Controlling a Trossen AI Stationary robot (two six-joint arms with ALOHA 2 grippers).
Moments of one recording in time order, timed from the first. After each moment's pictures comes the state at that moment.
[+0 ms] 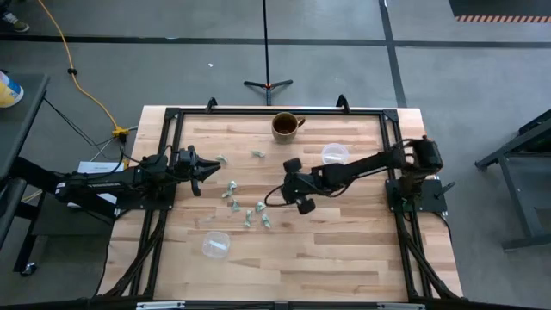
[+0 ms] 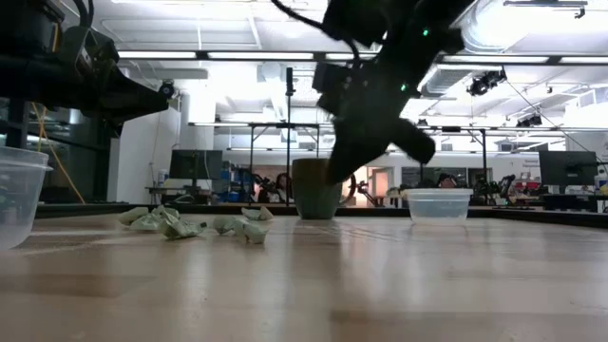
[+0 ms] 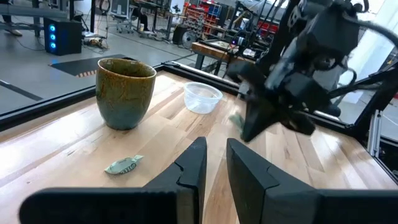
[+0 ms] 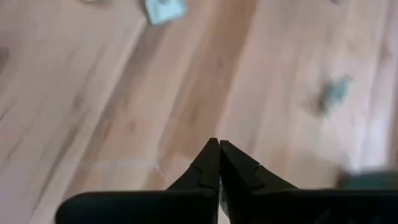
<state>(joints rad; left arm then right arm) 0.12 0.10 0.01 0.04 -0.14 -0.27 0.06 1.80 1.13 -0.32 0.27 -0.43</state>
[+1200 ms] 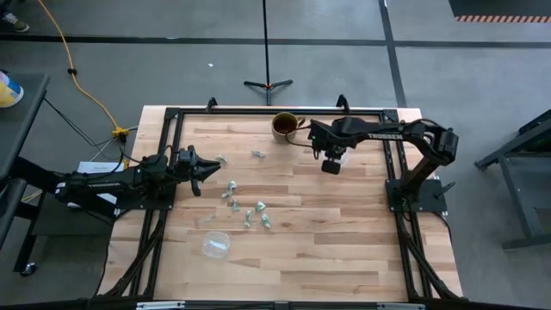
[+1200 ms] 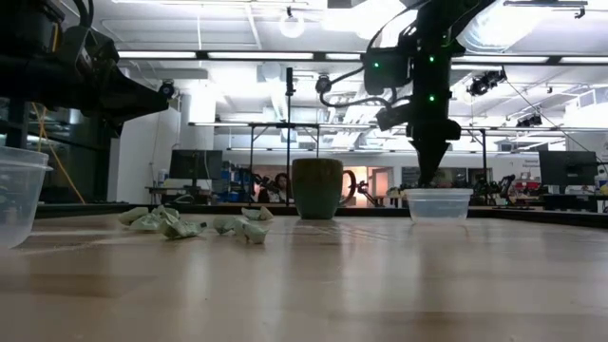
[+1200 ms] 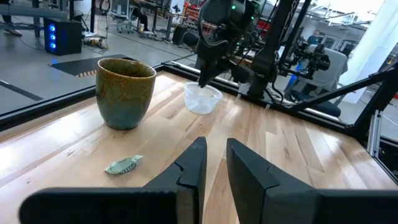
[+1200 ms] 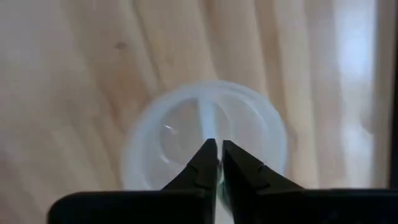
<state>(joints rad) 0.12 0.10 0.01 0.04 -0.14 -0.27 -0.39 1.65 1.13 -0.92 0.21 -0.12</state>
